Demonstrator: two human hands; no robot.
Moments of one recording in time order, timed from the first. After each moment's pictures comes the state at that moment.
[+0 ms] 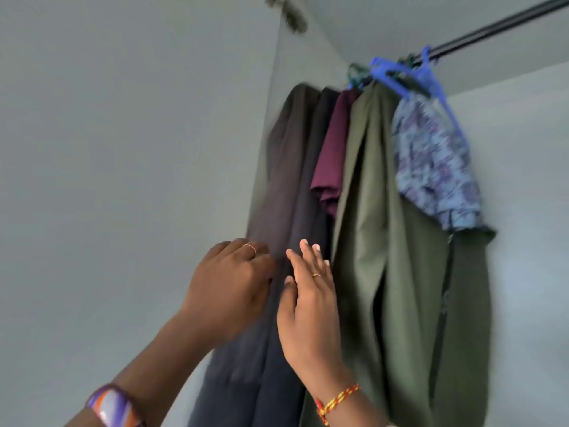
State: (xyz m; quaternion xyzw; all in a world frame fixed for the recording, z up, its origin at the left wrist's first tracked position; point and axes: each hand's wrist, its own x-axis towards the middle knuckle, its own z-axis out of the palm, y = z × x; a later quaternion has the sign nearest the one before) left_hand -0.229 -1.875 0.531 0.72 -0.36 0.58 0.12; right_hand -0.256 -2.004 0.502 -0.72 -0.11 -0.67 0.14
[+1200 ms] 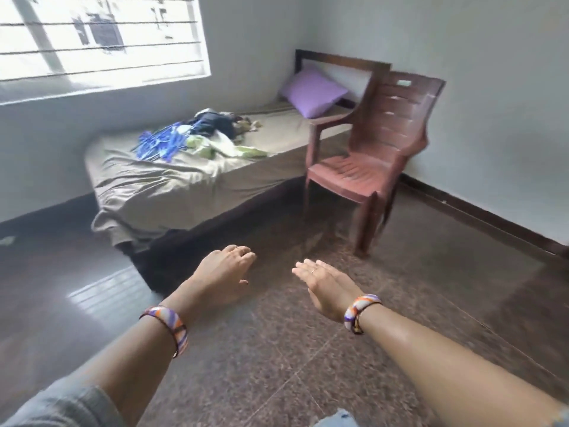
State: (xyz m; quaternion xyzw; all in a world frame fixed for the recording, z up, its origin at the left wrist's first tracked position) left_hand -0.859 -1.128 -0.041 0.90 0.43 -0.07 -0.03; right_hand -0.649 -1.198 -0.076 -0.57 -0.82 0.00 -0.01
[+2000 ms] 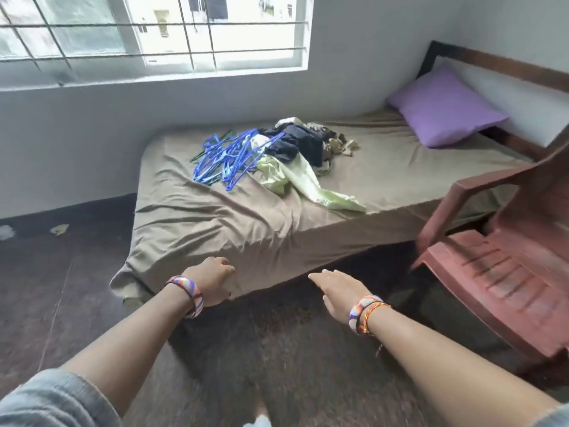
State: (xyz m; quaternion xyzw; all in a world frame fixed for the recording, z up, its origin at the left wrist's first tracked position) left_hand -0.996 -0.598 -0.103 0.76 0.61 -0.16 0.12; right_hand -0.720 -0.608 -0.107 -0.51 -0.85 0.12 -0.07
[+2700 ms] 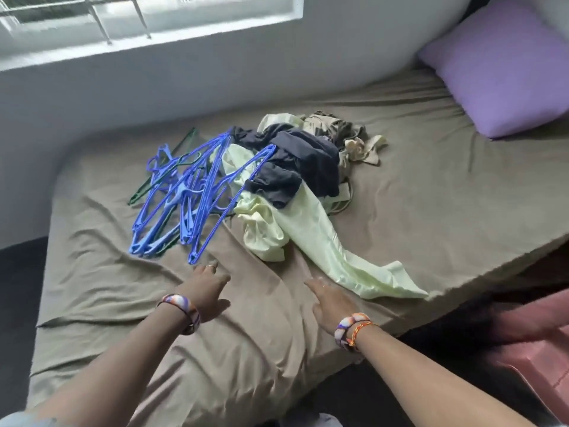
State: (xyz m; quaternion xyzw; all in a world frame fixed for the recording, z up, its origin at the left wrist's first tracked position) left_hand -1.027 -0.145 -0.181 0.73 0.61 -0.21 0.21; right_hand -0.772 -0.170 -0.213 -0.60 -0.74 0.29 -0.05
